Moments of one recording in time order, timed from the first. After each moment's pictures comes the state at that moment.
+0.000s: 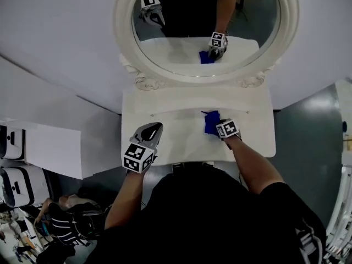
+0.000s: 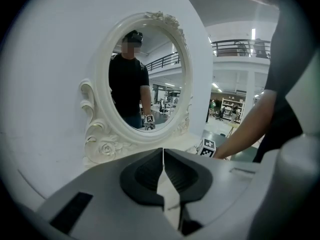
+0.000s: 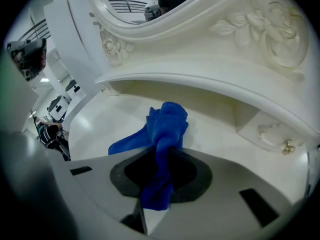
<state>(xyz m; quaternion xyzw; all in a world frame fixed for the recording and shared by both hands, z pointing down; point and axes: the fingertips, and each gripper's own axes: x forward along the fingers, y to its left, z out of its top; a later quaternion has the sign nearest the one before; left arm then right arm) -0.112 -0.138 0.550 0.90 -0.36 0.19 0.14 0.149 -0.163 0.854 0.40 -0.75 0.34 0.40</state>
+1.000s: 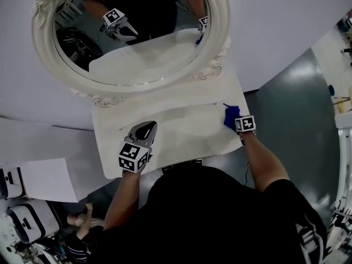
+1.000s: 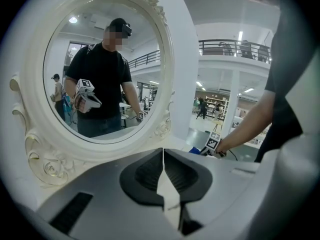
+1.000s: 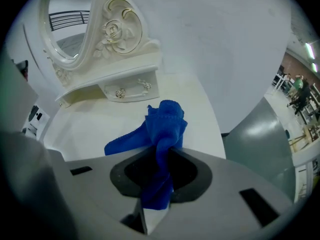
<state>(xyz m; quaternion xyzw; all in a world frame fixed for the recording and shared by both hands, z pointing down) 0.044 -0.159 0.559 0.93 -0.27 0.20 0.13 0.450 -0.088 0.852 0.58 -0.61 0.40 0.35</state>
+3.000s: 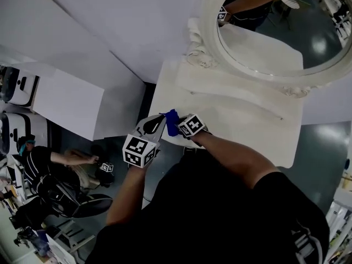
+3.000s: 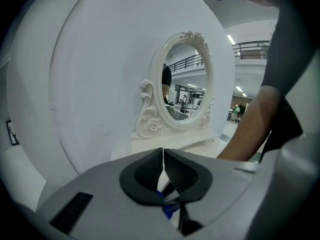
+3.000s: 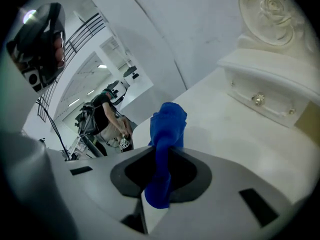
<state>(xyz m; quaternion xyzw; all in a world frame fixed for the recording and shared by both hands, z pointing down) -0.286 -0.071 0.570 0.84 -0.48 0.17 0.18 -0.277 -0.063 0.818 0.10 -0.86 0.31 0.39</state>
